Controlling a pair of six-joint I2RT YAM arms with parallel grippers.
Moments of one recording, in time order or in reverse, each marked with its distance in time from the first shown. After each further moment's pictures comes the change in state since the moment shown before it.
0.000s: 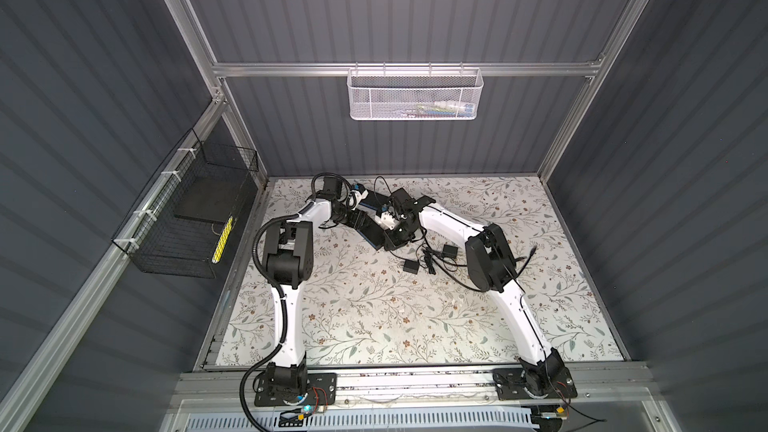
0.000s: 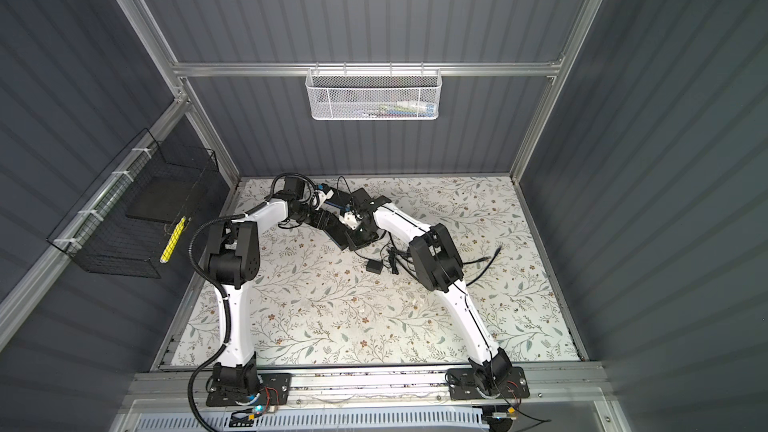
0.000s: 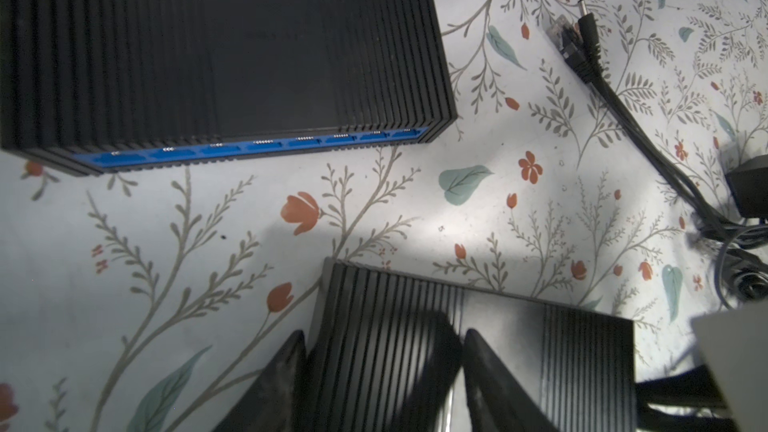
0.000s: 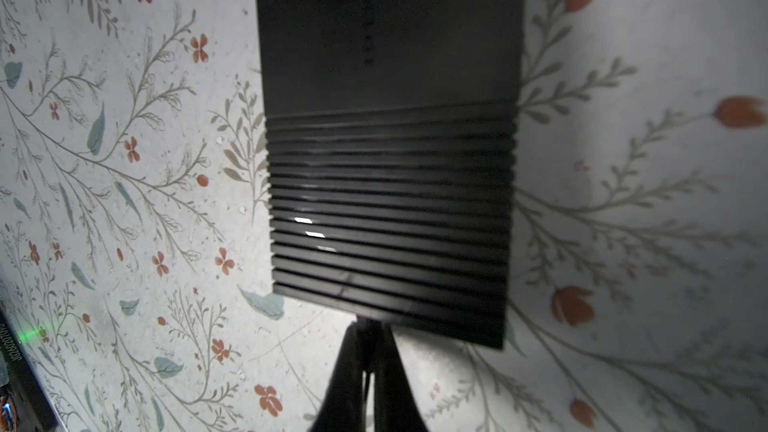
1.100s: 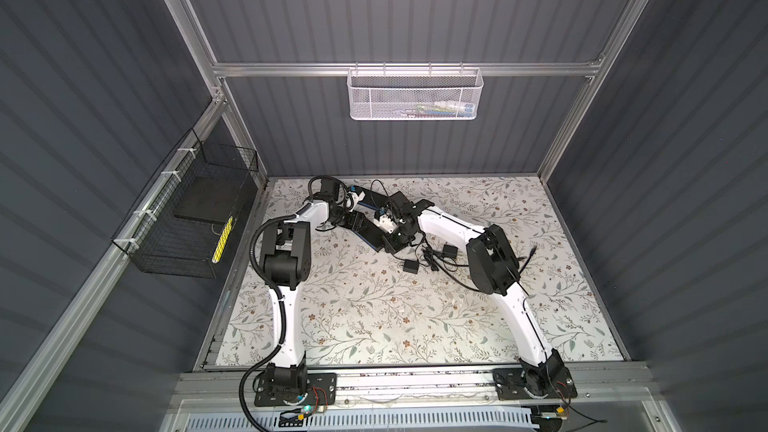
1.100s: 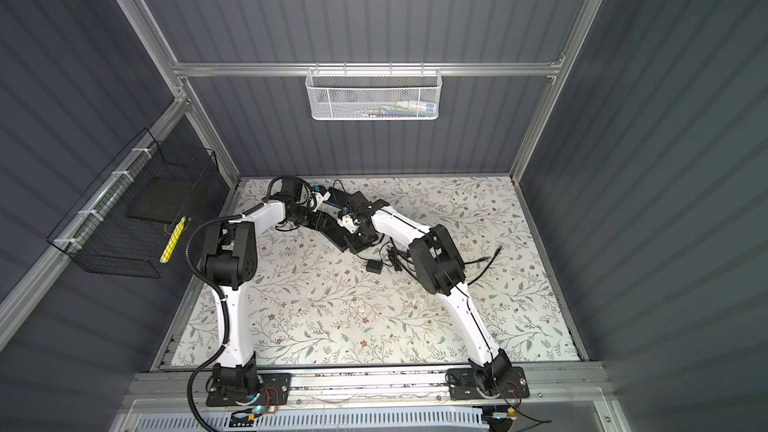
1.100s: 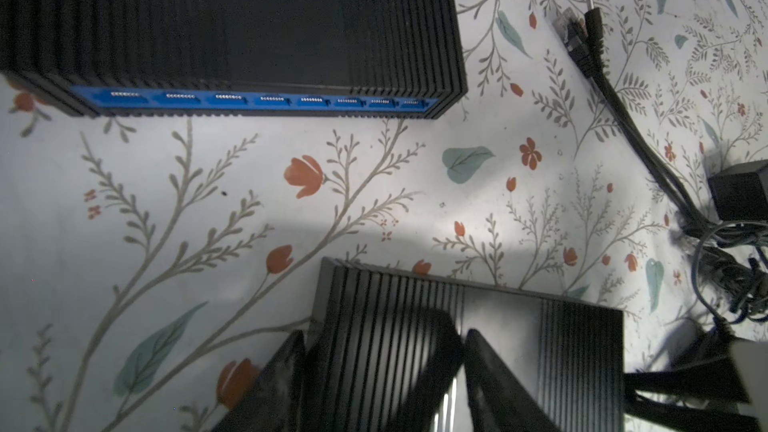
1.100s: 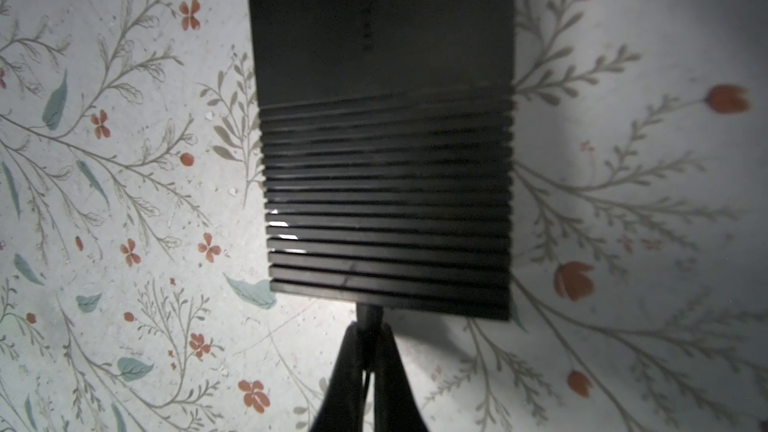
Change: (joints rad) left arm 0.015 -0.021 -0.037 -0.007 0.008 -0.044; right arm 0.027 -0.058 -0.089 0.044 0.091 -0.042
